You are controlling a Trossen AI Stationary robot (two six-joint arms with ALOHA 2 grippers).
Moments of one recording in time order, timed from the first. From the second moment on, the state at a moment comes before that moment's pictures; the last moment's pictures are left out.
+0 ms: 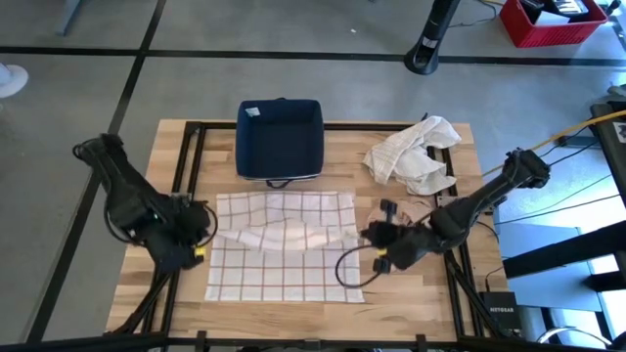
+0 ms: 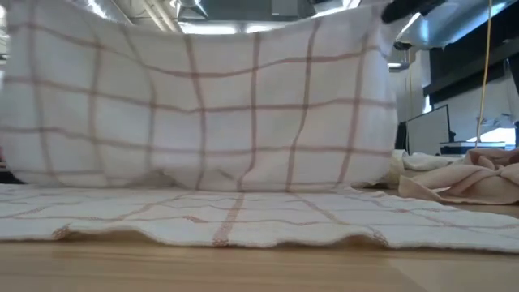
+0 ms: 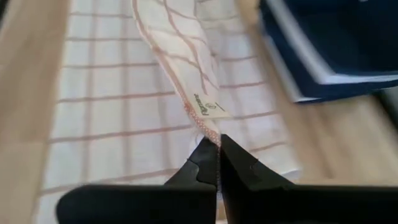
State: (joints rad) left arm -0.85 1.15 1.23 -1.45 -0.42 -1.22; right arm 0.58 1.33 1.07 -0.66 0.58 0.46
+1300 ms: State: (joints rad) left arm -1.09 1.61 1.10 -0.98 -0.23 -1.41; right arm 0.69 1.75 1.06 -0.44 0.08 0.71
